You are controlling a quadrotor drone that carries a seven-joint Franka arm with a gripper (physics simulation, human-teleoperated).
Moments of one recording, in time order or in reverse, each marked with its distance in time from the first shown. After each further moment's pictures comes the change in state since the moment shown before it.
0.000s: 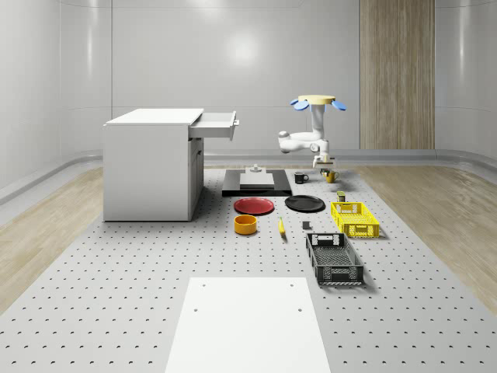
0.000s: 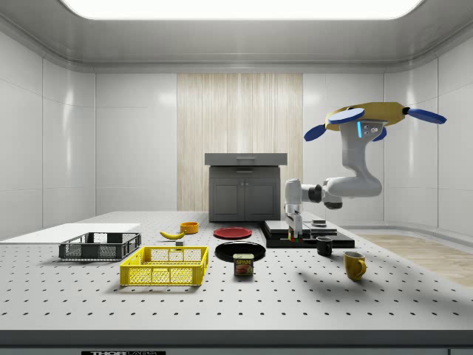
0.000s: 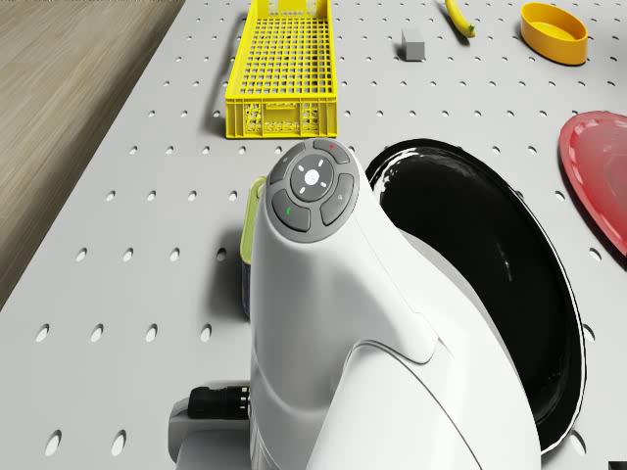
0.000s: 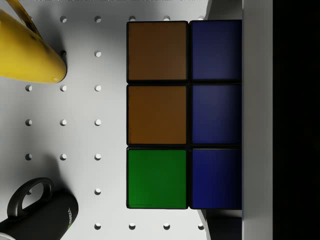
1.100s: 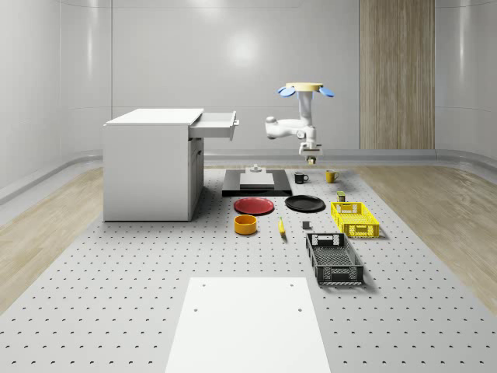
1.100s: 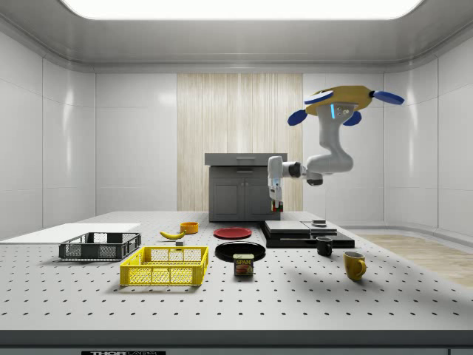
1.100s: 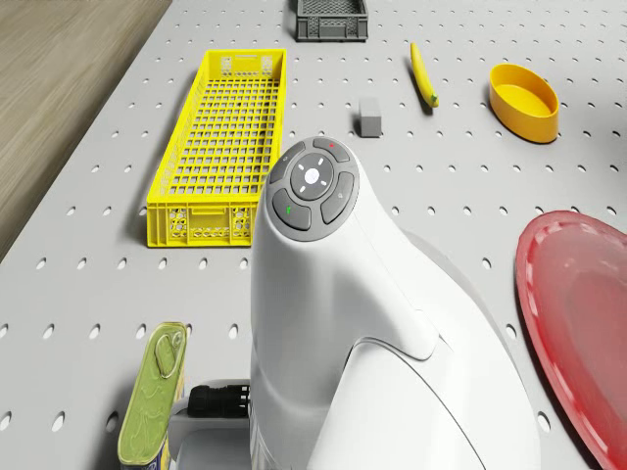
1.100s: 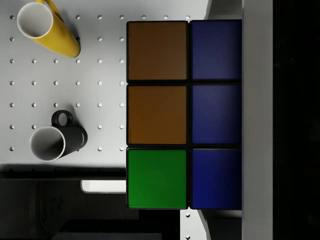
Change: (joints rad) arm -0.010 -0.065 0.011 0.002 0.029 0.059 0.009
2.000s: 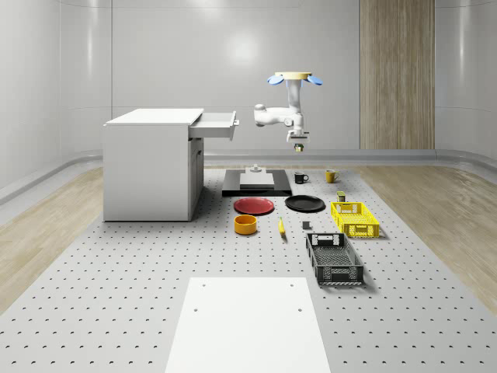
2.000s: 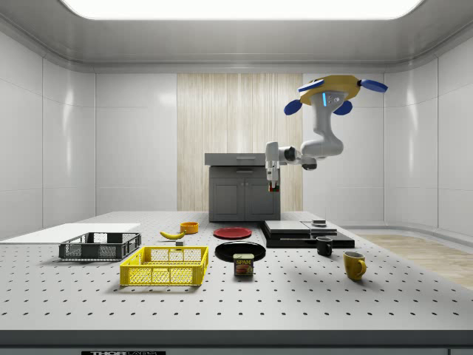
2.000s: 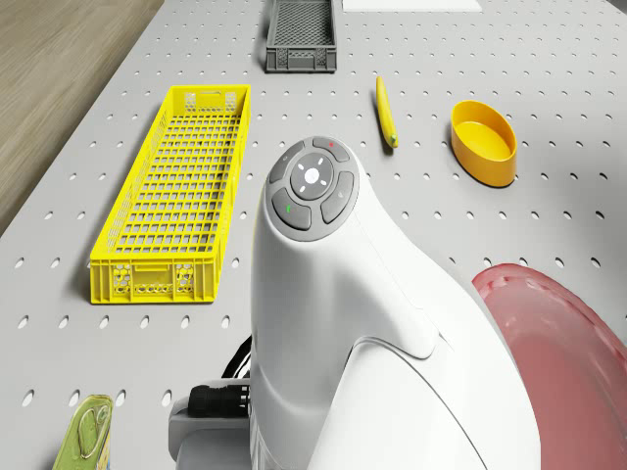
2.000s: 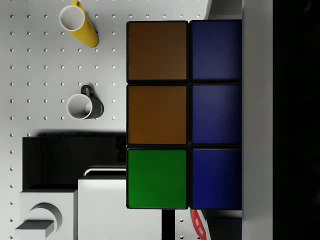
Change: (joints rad) arm -0.006 -0.039 0.004 0.001 0.016 0.037 0.005
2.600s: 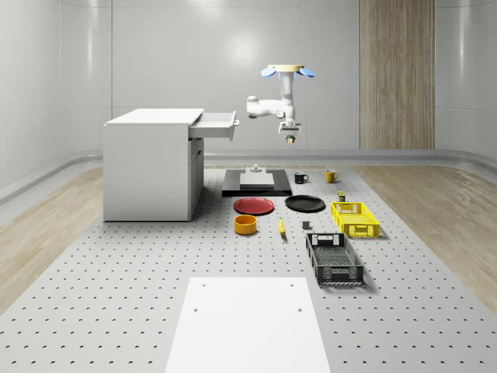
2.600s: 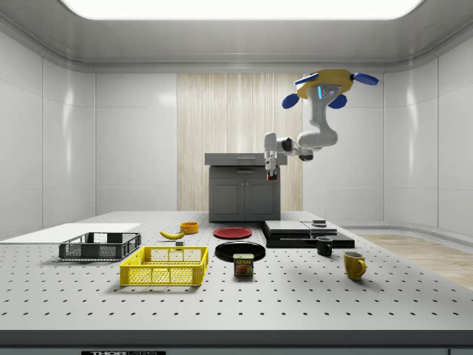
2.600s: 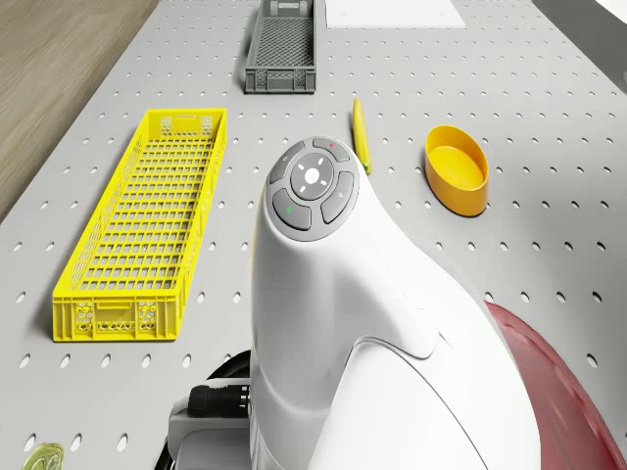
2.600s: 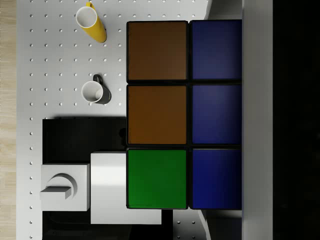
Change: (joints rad) arm -0.003 -0.020 0.002 0.001 0.008 0.019 0.002
